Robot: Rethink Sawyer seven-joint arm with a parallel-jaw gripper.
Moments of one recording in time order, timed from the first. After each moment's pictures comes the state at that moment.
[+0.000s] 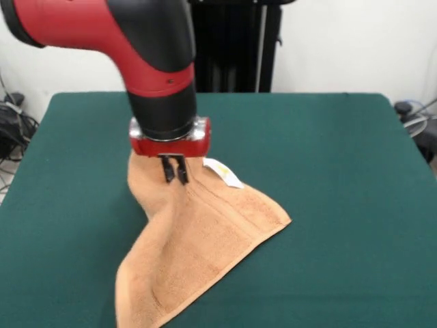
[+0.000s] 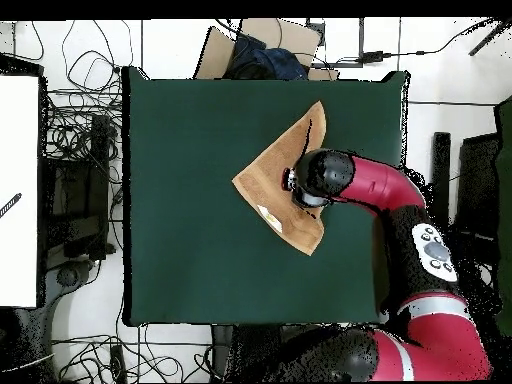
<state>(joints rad) -0.52 -0.47 0.21 1.43 -0.21 0.76 1.57</state>
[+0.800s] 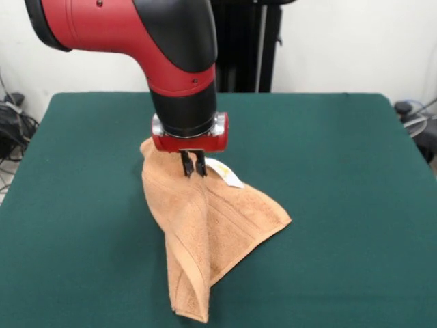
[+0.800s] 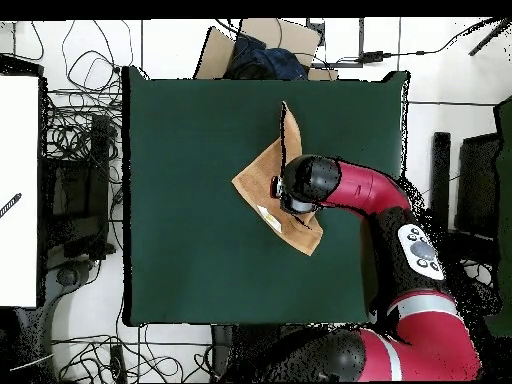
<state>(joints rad) -0.50 -0.47 0.21 1.48 -0.21 0.76 1.57</state>
